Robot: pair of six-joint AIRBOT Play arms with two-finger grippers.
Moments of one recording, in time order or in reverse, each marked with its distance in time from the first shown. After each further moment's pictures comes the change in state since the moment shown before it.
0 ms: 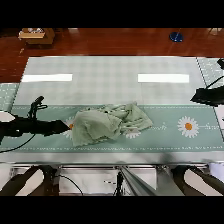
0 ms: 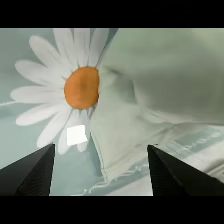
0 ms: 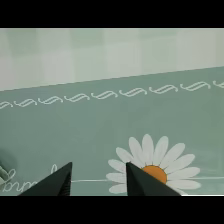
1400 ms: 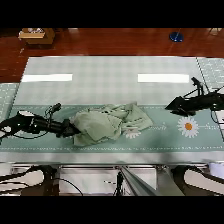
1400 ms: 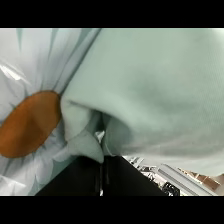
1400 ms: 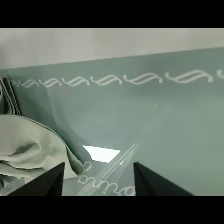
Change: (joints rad) left arm -0.065 -0.438 0.017 -0.217 -0.037 0.071; right arm 0.018 -0.205 -0.203 0.412 -0.025 -0.159
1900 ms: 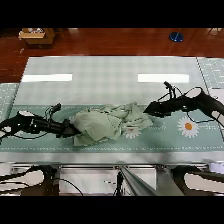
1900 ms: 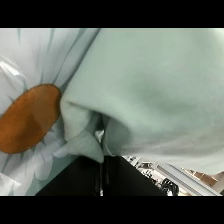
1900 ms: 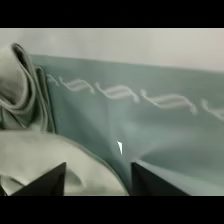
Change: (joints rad) left arm 0.000 0.000 0.000 -0.008 -0.013 0.007; right arm 0.311 -0.098 -0.063 0.085 -0.242 0.018
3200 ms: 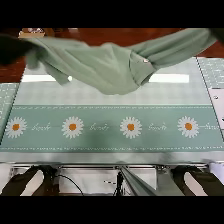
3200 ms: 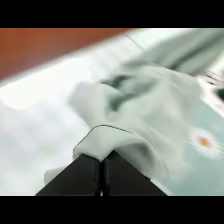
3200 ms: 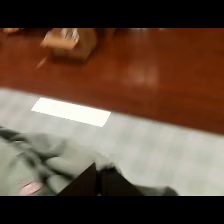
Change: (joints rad) left arm 0.003 0.585 0.964 -0.083 -0.075 -0.049; right arm -0.113 0.586 0.677 -0.066 0.074 0.013
